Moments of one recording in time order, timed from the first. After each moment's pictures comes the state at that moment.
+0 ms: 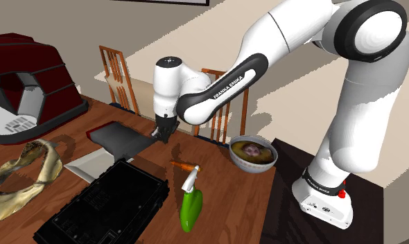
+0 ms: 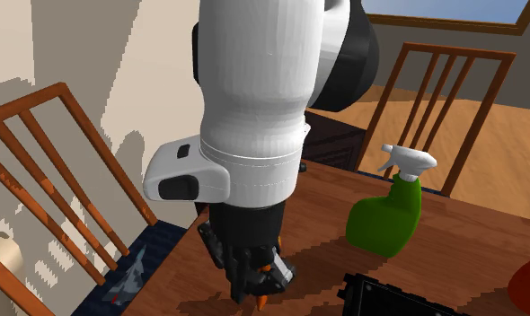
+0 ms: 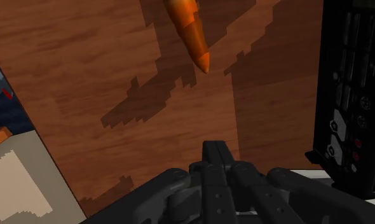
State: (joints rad) arm 0.14 0.22 0.40 -2.06 -0.25 2.44 0.71
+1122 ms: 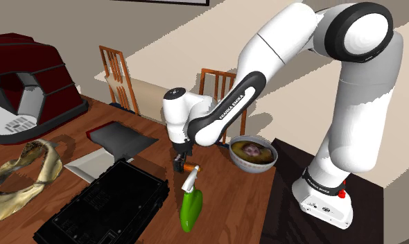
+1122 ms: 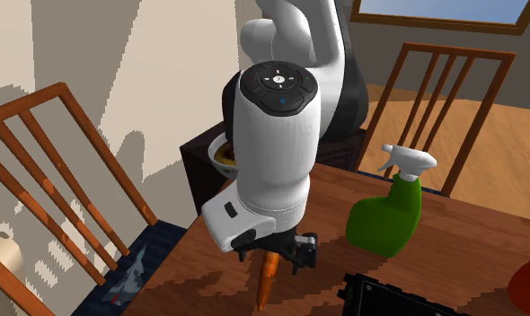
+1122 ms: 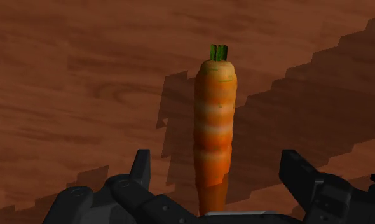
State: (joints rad) arm 0.10 0.28 0.47 -2.20 -0.22 2.40 0.32
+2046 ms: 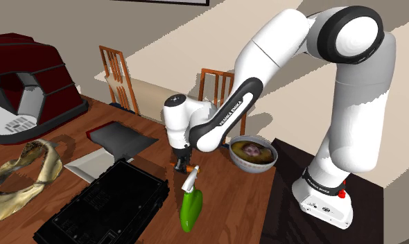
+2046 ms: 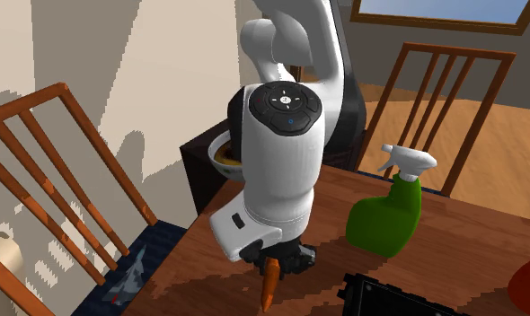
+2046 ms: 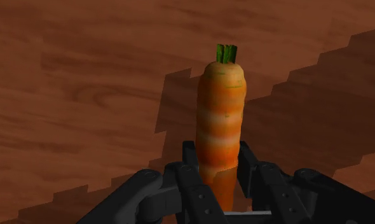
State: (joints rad) arm 0.11 0.32 0.46 -2.21 -0.25 2.45 0.35
